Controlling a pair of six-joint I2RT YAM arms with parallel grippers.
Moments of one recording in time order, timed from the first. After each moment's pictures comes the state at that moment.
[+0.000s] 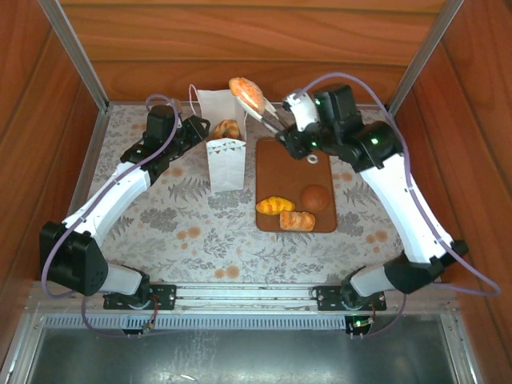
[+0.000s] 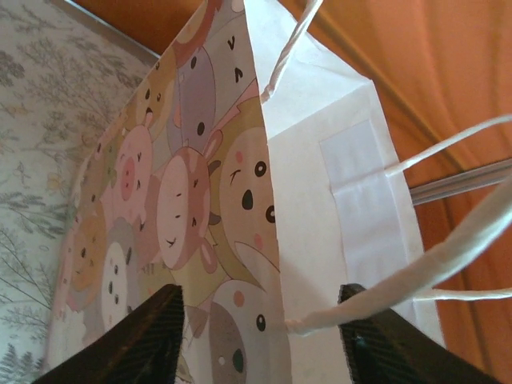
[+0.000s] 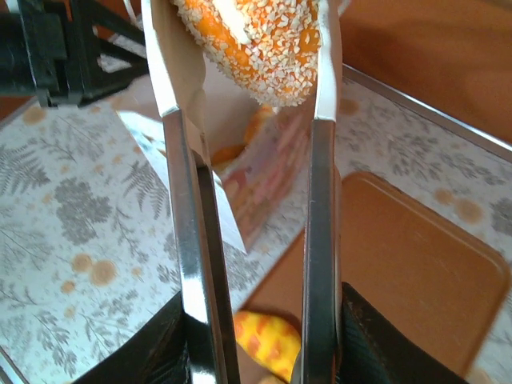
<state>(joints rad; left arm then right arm) -0.38 1.39 1.16 -0.22 0.09 -0.85 0.65 1.51 1.91 -1.09 -0.13 -0.03</state>
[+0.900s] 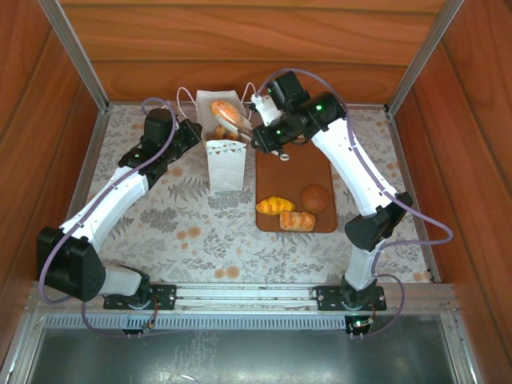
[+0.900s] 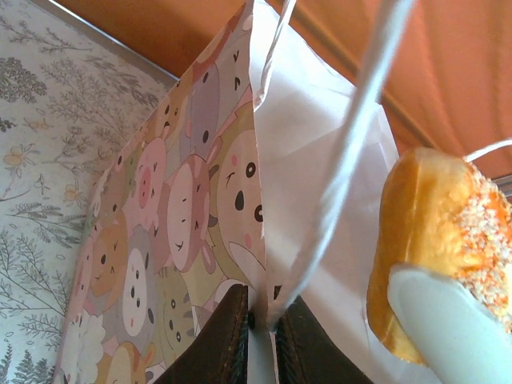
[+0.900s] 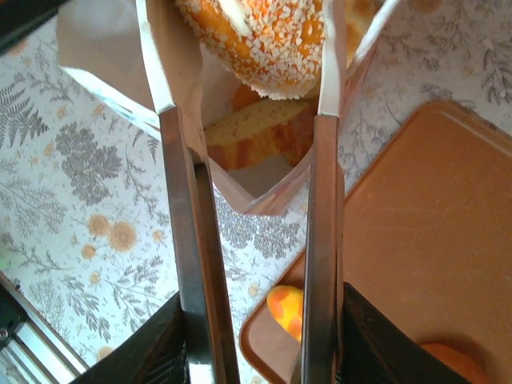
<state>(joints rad) -0.37 1.36 1.13 -0.20 0.06 -0.84 0.67 1.85 2.20 -1.35 -0.18 0.00</state>
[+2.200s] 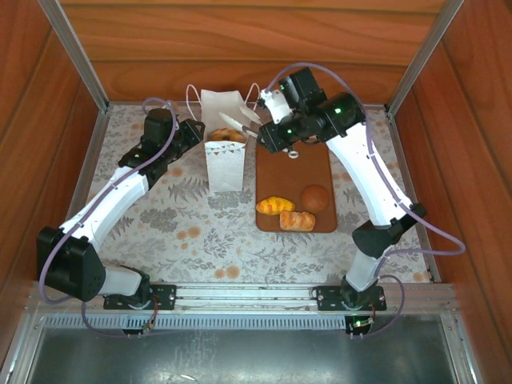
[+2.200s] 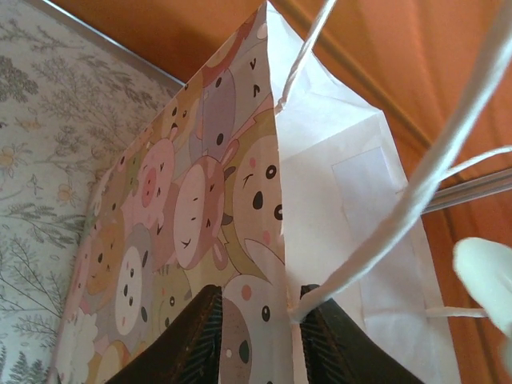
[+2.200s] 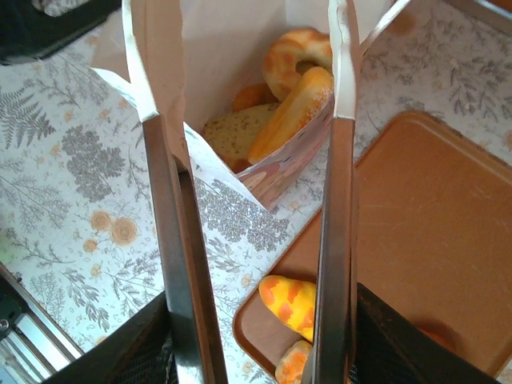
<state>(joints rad) -0.37 1.36 1.13 -0.19 0.09 -0.84 0.67 1.74 2.23 -1.37 -0.15 -0.01</state>
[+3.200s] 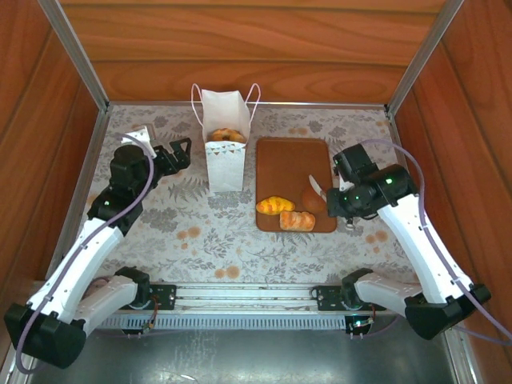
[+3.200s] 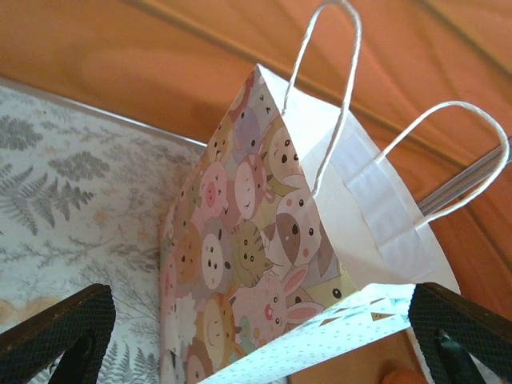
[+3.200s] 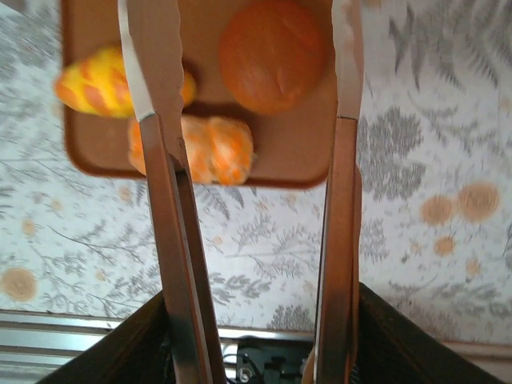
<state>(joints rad) -0.34 0.90 0.83 -0.18 0.02 -0.56 0.48 1.11 1.30 -1.48 0.08 0.38</state>
